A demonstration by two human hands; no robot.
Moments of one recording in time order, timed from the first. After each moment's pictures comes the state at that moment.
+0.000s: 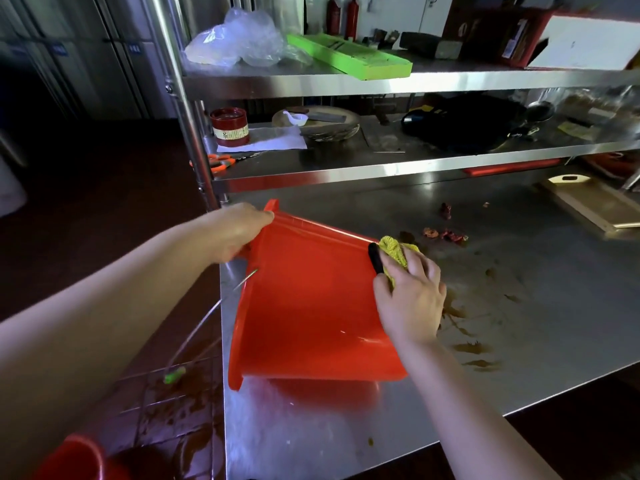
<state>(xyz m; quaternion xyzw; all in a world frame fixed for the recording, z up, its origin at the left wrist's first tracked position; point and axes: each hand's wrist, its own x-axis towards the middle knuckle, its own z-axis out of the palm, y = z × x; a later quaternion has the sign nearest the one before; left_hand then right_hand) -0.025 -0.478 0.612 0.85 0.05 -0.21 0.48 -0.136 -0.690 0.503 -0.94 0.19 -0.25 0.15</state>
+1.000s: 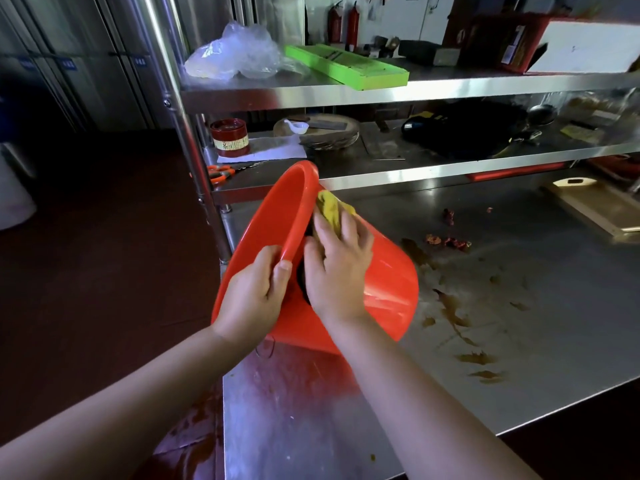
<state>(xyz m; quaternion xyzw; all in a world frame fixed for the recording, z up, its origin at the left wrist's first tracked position) -0.096 -0.483 0.559 0.88 -0.19 0.13 0.42 -0.081 -0.612 0.549 -0.88 0.07 -0.35 0.32</state>
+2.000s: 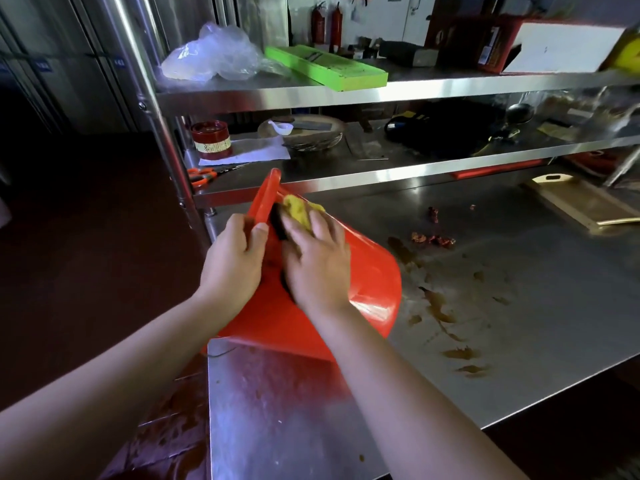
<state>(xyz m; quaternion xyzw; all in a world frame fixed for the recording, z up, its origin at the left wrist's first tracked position) -0.062 -0.498 0.588 0.89 -0.08 0.15 0.42 -0.074 -0.620 0.550 -0.92 0.03 -0.30 0.26</state>
